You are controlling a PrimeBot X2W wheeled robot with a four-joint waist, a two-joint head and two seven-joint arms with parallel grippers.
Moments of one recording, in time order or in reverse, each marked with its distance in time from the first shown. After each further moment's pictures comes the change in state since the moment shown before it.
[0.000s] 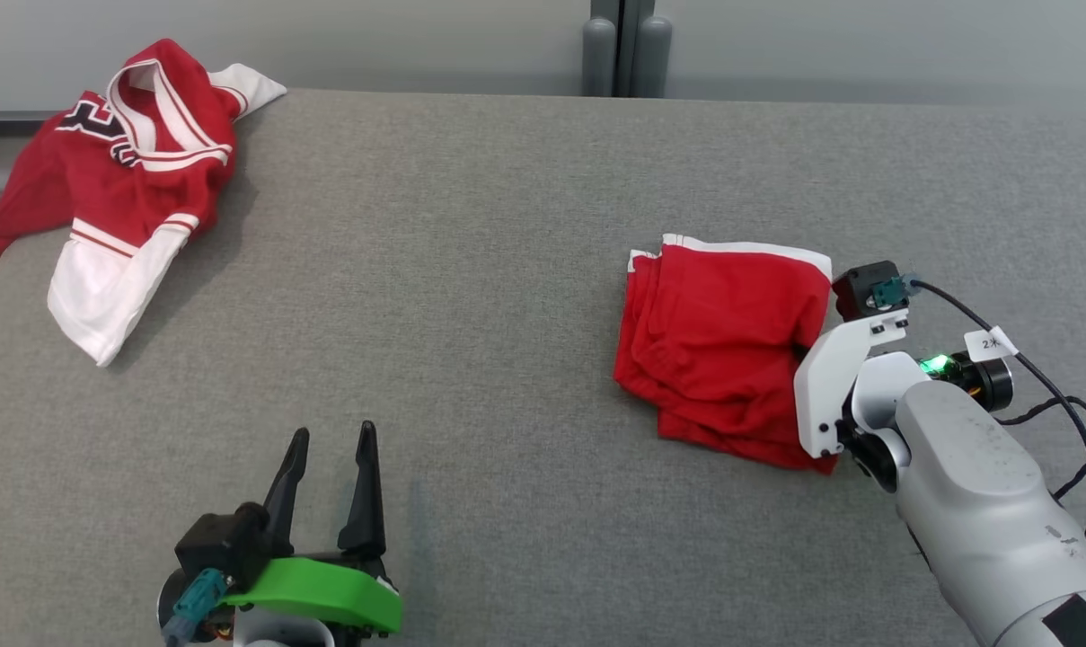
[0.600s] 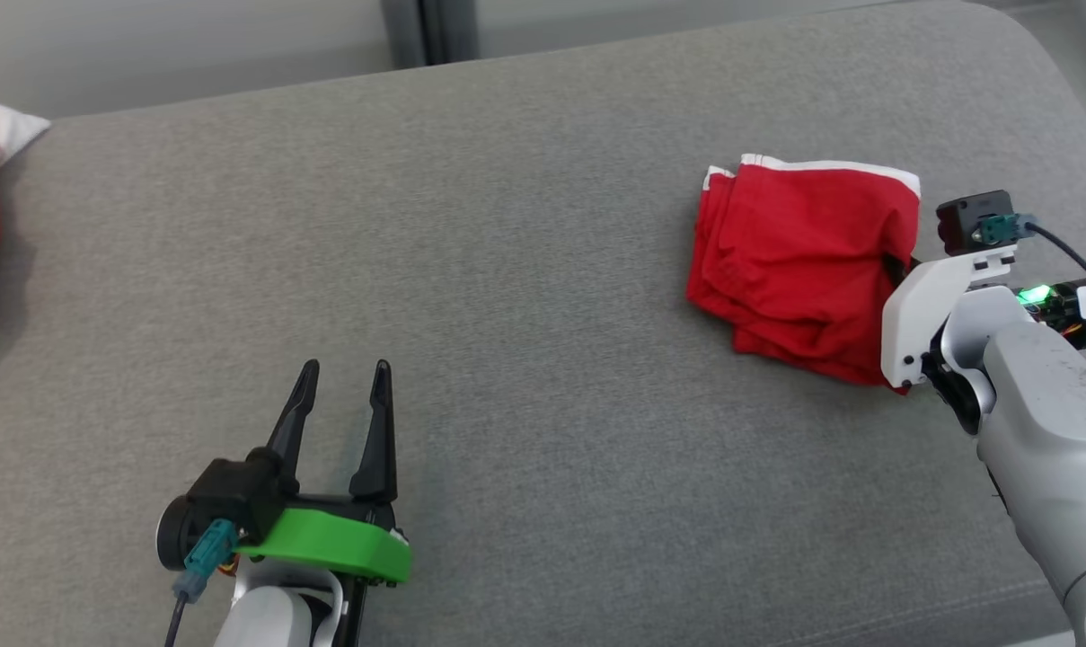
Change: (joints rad) left arm -0.080 -0.001 -0.010 -0.049 0.082 -0.018 0.000; right arm -0.094 -0.125 0.006 0.030 0.023 0.000 -0.154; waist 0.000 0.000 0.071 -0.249
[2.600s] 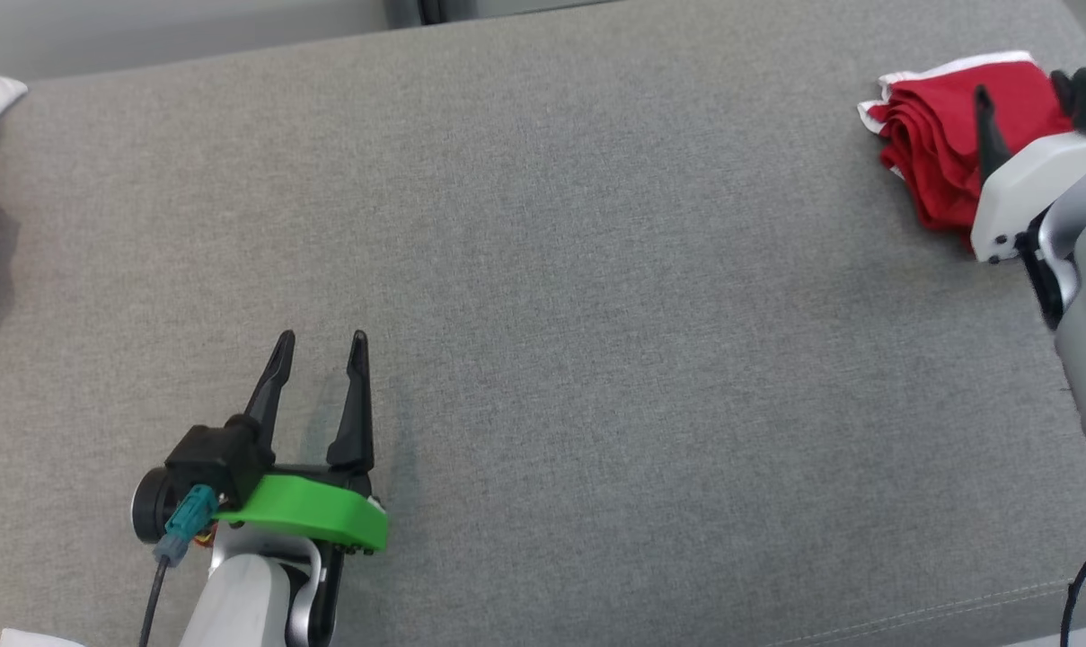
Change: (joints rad) left arm -0.083 0.006 0.036 0.067 0.029 -0.020 0.000; right arm -0.262 -0.059 -0.132 0.226 -0.196 0.000 -0.337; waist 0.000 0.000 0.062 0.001
